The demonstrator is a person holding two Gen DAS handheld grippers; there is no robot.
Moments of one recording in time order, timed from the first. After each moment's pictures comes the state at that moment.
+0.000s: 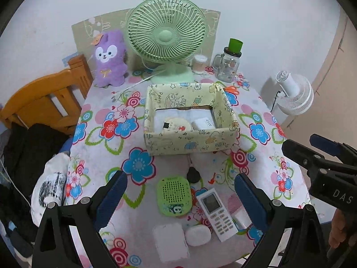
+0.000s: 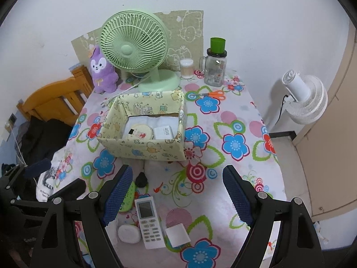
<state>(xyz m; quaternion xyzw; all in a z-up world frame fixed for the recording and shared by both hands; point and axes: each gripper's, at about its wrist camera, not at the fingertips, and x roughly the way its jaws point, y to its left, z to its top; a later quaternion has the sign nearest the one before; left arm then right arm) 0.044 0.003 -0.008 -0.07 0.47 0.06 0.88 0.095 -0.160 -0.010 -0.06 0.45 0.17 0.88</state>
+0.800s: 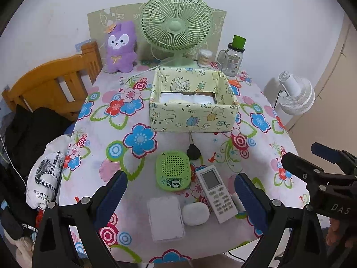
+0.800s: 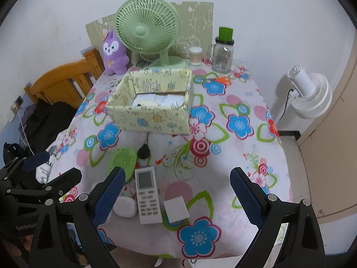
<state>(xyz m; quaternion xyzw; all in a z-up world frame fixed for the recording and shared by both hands) -0.011 -0.009 -0.034 -0.08 0.46 0.08 0.88 0.050 -0.178 -0.042 -0.07 0.46 0.20 0.86</state>
